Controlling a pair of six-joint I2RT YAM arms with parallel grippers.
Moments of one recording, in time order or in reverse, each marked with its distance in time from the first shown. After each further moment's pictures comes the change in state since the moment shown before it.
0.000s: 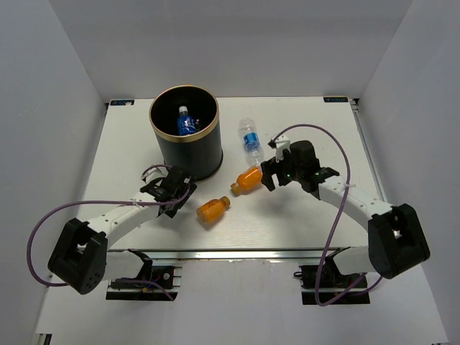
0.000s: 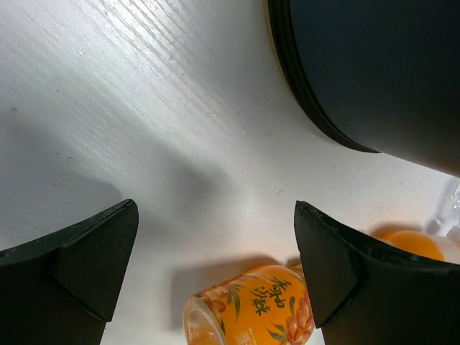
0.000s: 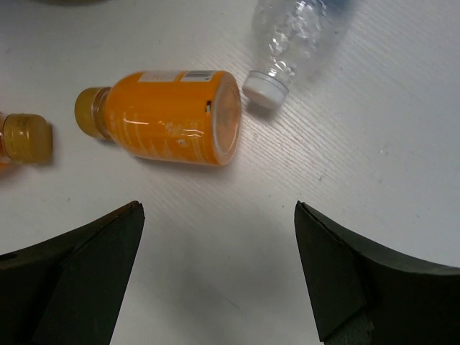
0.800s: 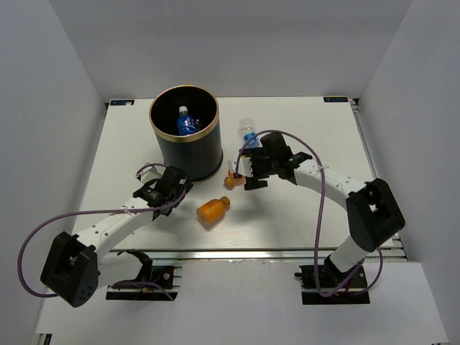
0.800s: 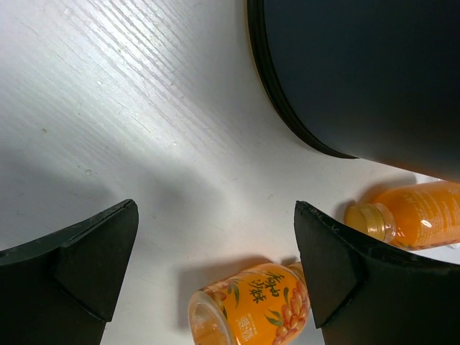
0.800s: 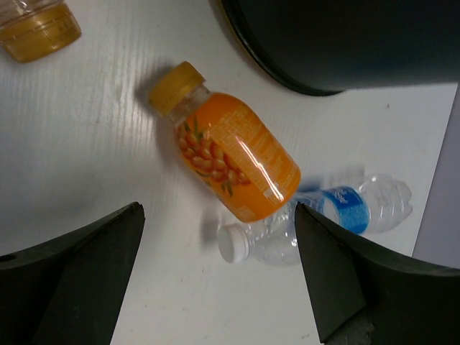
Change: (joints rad) left arm 0.000 -0.107 -0.006 -0.030 -0.064 0.047; right arm 0.159 0.248 0.274 -0.148 -0.169 -1.098
